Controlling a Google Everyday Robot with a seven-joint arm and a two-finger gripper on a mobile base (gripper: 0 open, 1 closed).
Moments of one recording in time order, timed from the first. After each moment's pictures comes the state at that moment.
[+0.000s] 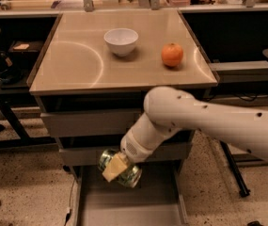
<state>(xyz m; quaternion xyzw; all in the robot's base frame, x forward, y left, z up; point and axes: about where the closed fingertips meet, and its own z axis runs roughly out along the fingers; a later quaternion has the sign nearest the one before) 0.428 0.046 0.678 -0.42 0.86 0.28 0.07</state>
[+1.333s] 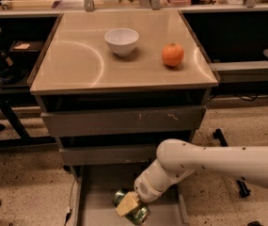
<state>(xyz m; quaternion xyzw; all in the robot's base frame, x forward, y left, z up) 0.364 0.014 0.525 -0.31 0.89 0.33 -0.02</state>
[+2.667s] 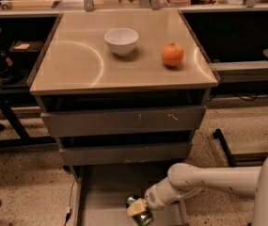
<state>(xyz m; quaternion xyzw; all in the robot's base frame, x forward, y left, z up) 0.394 -0.019 0.367 -0.19 0.91 0.36 -0.01</state>
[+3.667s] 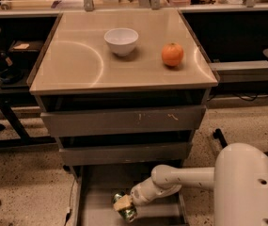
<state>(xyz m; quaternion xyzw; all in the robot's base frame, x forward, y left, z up) 0.444 0.046 0.272 -0.18 0.90 0.40 0.00</state>
